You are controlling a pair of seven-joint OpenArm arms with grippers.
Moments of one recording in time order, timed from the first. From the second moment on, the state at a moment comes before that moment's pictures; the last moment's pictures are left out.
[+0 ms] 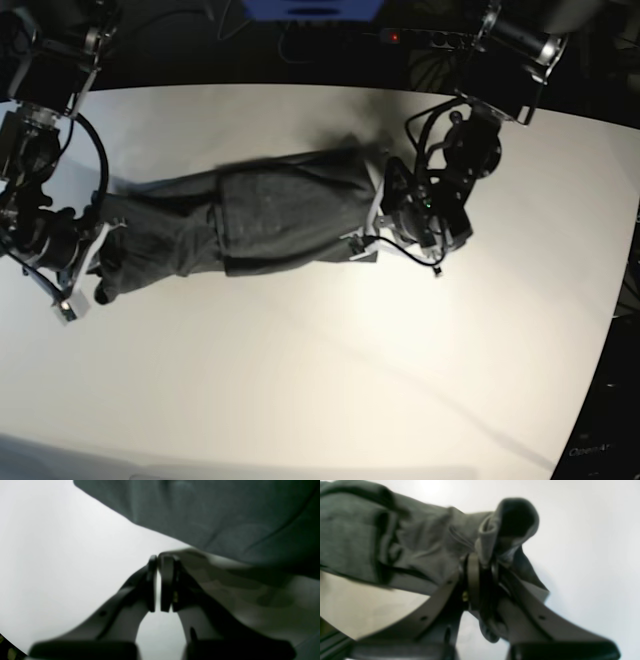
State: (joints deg) left arm -9.5 -10.8 24.6 85.9 1.4 -39.5 69.0; right arm 5.9 18.1 23.3 96.5 32.5 40.6 -79.6
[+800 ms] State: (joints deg) left arm -9.5 -10.7 24.6 85.9 1.4 -39.5 68.9; right arm 4.2 3.0 9.1 106.2 32.1 40.6 -82.2
